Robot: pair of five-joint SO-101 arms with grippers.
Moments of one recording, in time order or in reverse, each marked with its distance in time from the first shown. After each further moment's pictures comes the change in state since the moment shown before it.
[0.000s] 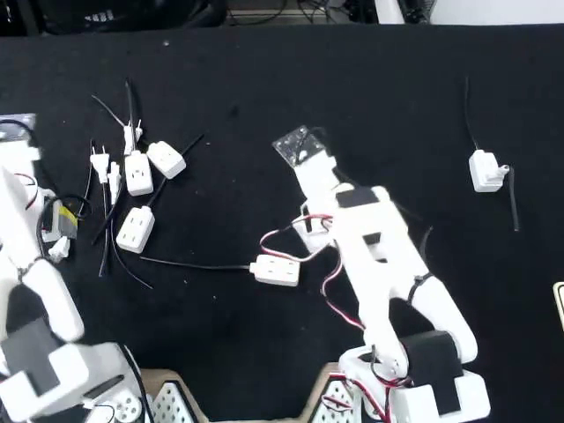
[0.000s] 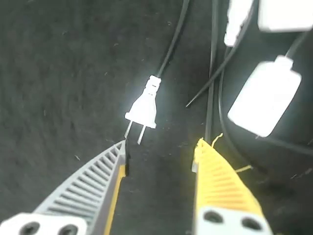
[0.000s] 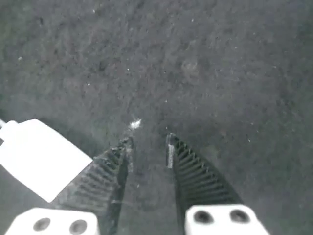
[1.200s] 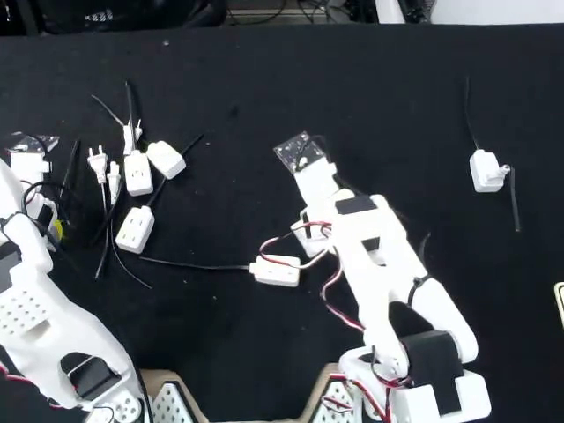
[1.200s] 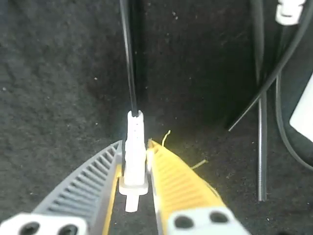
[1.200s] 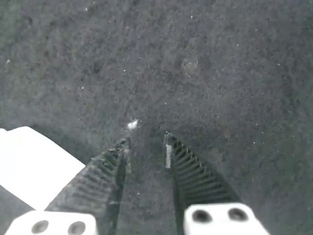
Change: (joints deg) left arm -3.0 34.7 -20.5 0.0 -16.6; right arm -0.1 0.3 2.9 -3.6 -0.6
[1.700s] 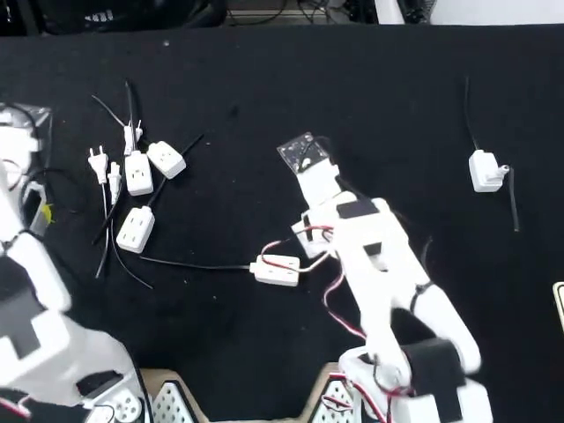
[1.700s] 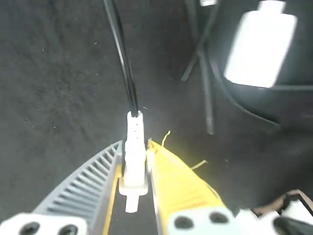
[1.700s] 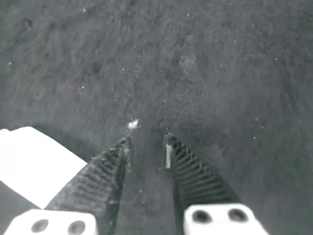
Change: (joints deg) left arm 2.5 -23.7 -0.2 17.2 0.1; right arm 0.9 -4.6 2.8 0.0 -2.1
